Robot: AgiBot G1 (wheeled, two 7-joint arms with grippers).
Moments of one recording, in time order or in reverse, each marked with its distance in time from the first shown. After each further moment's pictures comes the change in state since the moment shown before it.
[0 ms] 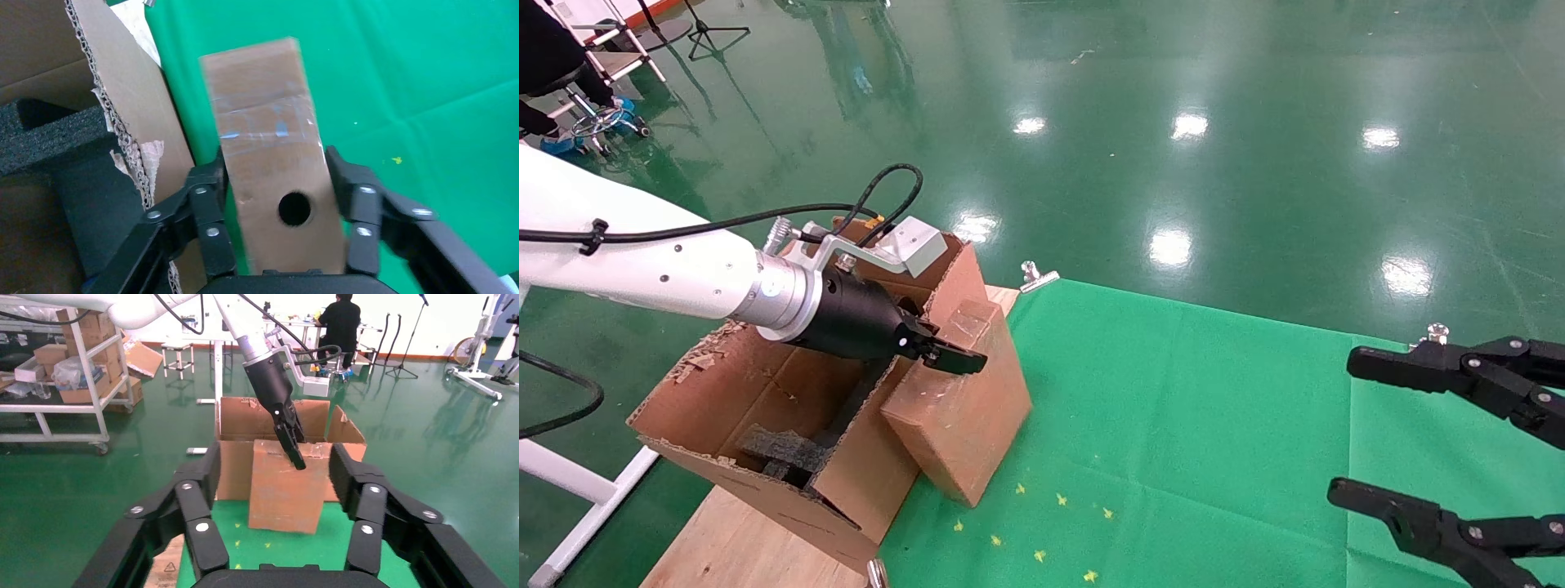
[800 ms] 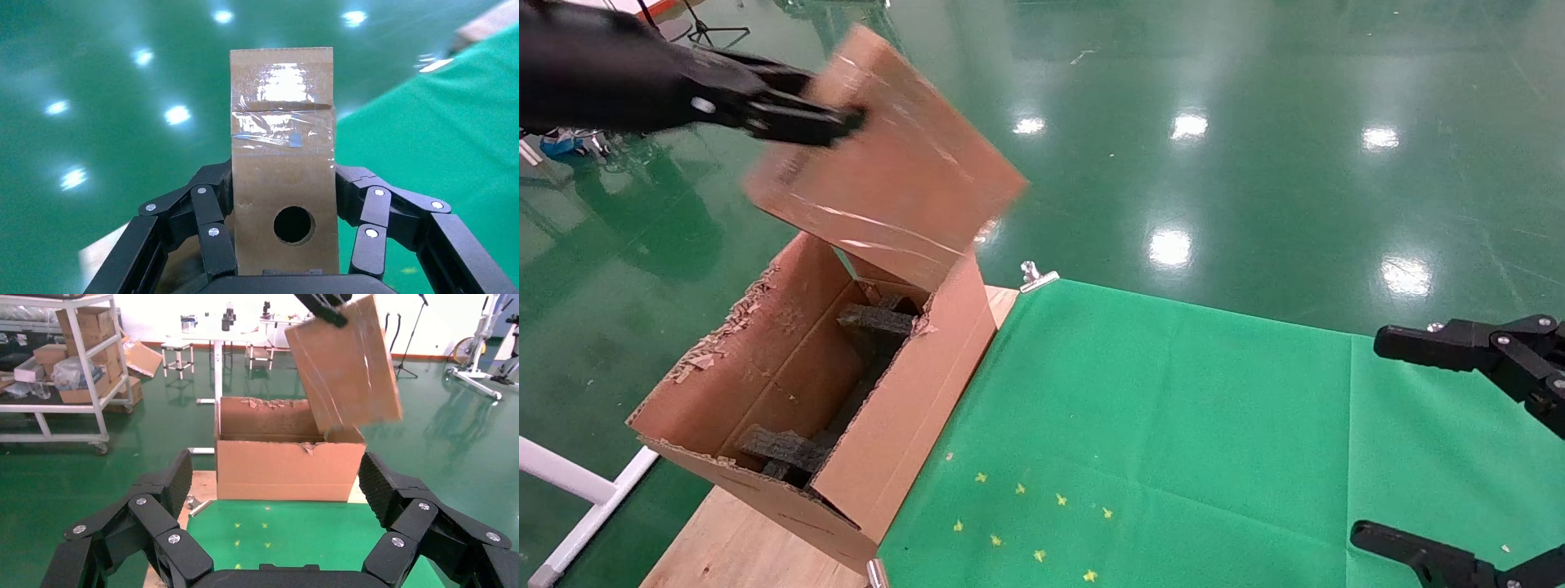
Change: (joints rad) left arm -0.385 -0.159 -0.148 0.306 -0.155 0.097 0.533; right arm 0.001 0.000 -0.001 -0.001 0.001 0.000 -0.001
